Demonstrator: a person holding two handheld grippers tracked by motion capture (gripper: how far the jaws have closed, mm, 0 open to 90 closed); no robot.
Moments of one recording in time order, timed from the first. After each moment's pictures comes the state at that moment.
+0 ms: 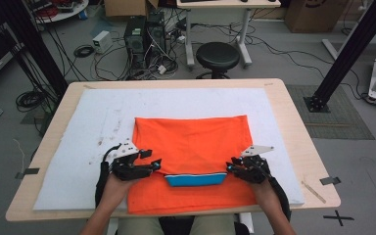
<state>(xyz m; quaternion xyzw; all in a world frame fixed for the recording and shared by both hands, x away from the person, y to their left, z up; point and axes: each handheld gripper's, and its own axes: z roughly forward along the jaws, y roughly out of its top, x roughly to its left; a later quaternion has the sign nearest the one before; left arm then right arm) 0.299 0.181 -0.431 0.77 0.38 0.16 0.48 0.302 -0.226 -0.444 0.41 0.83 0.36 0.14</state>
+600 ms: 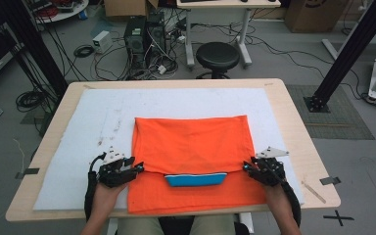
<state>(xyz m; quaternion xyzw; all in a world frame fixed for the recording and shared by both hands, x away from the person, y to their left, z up) 0.287 0.208 -0.453 0.76 0.46 0.18 0.43 0.292 -0.261 -0.446 0.47 0.80 0.31 0.21</state>
